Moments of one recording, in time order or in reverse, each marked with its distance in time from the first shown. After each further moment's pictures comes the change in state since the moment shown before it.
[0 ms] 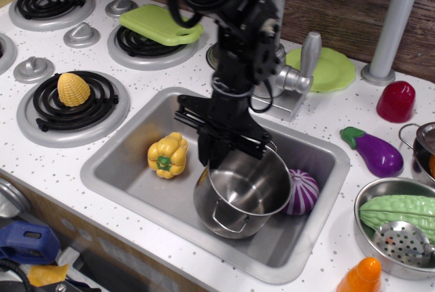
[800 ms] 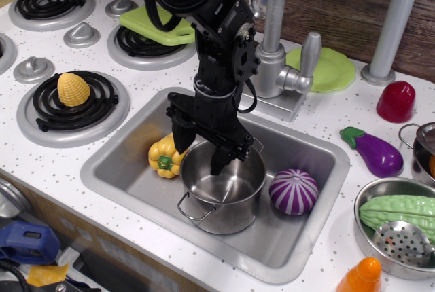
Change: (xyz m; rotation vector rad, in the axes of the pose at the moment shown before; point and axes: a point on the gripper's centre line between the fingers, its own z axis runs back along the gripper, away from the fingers) arm 0.003 0.012 -0.005 0.031 -0.052 -0.127
